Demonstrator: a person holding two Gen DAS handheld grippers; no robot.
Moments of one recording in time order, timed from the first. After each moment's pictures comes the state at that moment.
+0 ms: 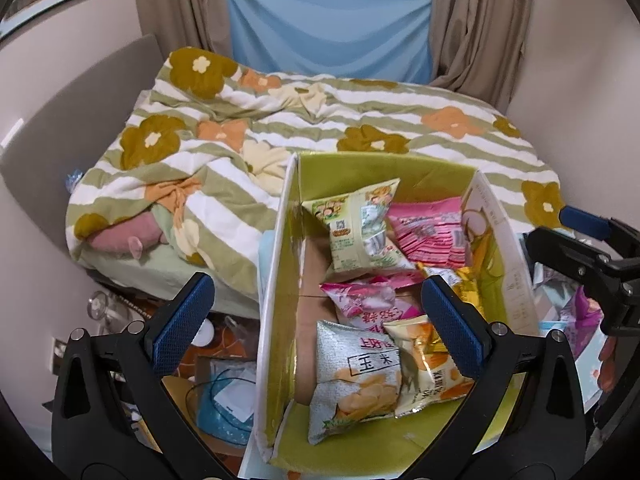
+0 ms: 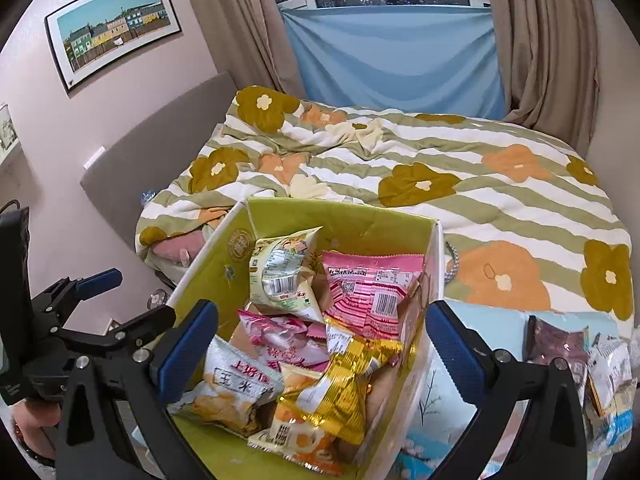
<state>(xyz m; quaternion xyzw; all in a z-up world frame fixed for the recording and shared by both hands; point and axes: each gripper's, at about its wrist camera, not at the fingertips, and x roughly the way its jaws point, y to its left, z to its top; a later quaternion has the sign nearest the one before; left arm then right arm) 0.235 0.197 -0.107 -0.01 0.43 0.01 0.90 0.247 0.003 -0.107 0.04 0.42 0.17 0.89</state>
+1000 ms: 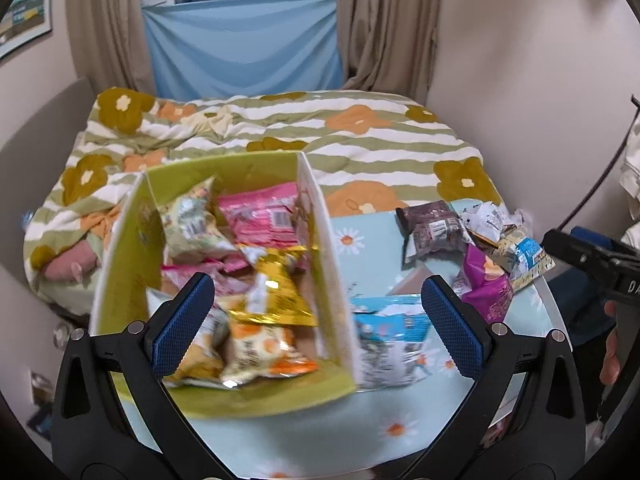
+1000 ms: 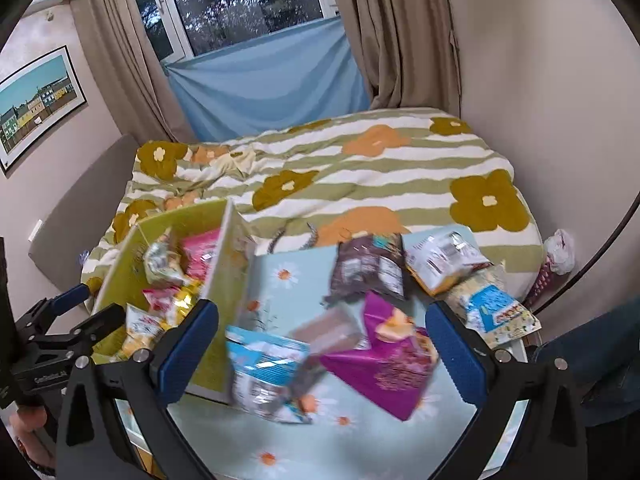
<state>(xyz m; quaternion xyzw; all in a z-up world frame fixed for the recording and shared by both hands) 0.164 0.014 -0.103 0.02 0.40 -0.09 0.91 0.112 -0.206 -0.094 0.11 0.42 0.00 0.90</state>
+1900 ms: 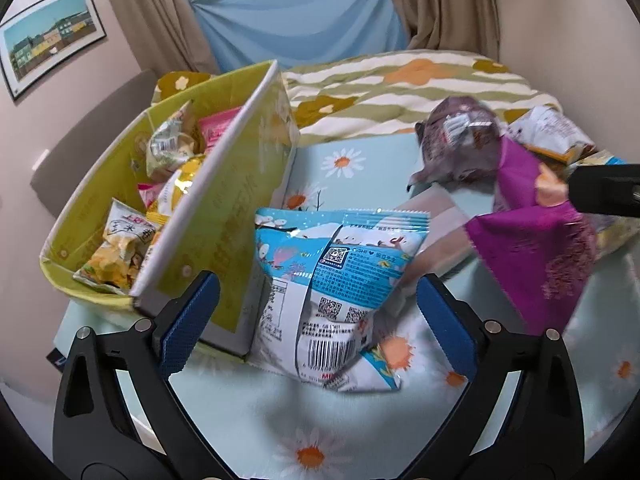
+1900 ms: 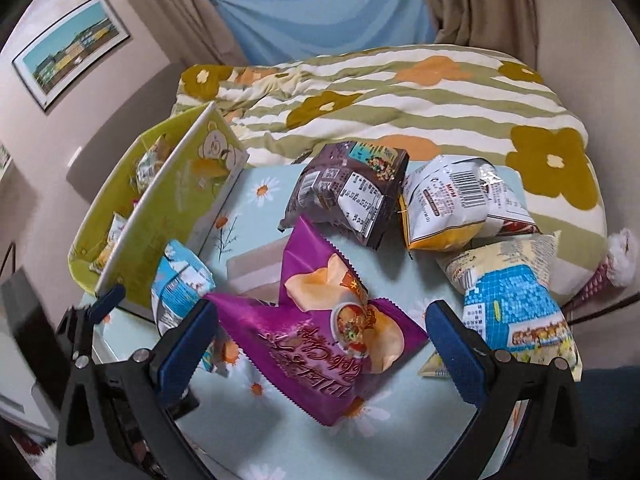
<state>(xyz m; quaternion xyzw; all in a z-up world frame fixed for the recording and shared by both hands) 0.148 -0.115 -0.246 0.11 0.41 0.09 0.90 0.150 -0.279 -0.202 0.08 0.50 0.16 0.85</state>
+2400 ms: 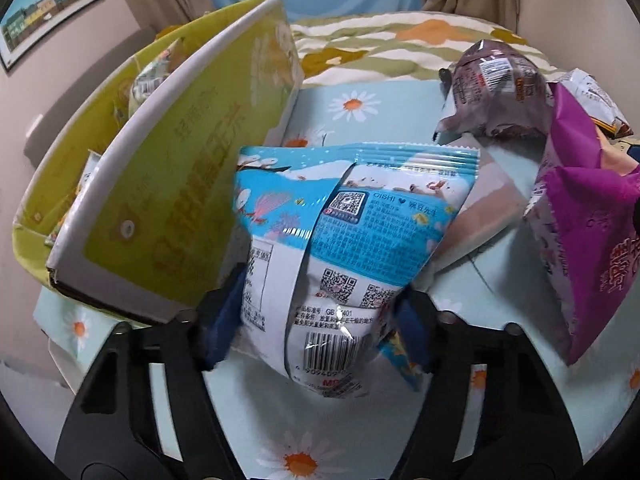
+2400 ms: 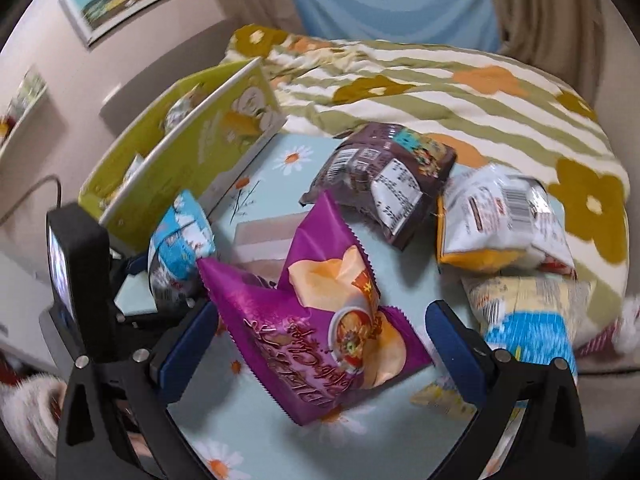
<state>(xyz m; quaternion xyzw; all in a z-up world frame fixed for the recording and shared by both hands) 0.170 -0.097 -0.284 0.08 0.48 0.10 0.87 0.166 -0.266 -0.222 -0.02 0.50 0.26 0.82</state>
